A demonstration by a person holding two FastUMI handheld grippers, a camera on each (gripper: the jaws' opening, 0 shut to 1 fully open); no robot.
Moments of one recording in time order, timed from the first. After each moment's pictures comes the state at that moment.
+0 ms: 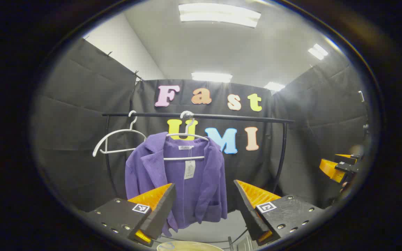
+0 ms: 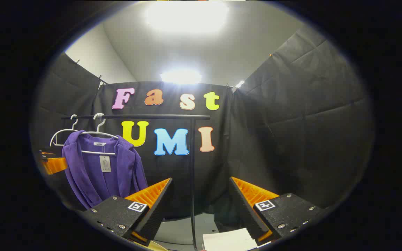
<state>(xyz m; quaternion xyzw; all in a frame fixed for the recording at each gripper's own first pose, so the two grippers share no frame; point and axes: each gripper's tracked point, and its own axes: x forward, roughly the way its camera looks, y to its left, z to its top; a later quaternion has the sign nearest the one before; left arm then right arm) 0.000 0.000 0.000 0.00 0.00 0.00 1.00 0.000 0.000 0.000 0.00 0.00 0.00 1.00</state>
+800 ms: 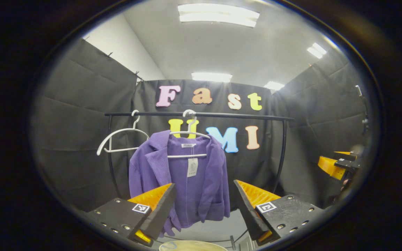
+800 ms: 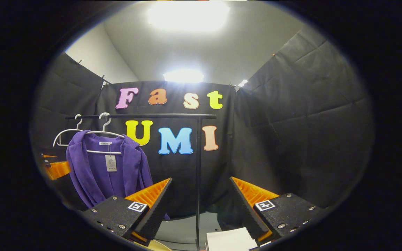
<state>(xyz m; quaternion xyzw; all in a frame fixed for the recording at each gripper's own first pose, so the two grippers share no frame) -0.012 0.009 -0.005 0.01 0.00 0.01 1.00 -0.006 0.019 -0.004 0.00 0.00 0.01 1.00</state>
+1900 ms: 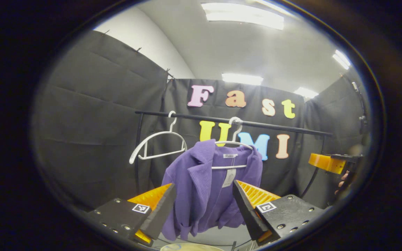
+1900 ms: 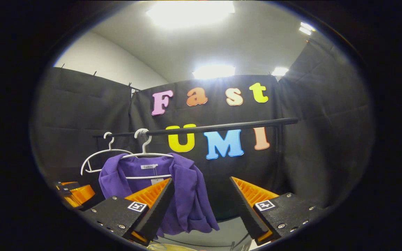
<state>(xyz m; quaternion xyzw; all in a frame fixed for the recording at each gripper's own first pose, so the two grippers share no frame) 0.027 0.125 0.025 -0.04 0.00 0.13 0.99 0.094 0.205 0.061 0.06 0.02 0.19 0.98</state>
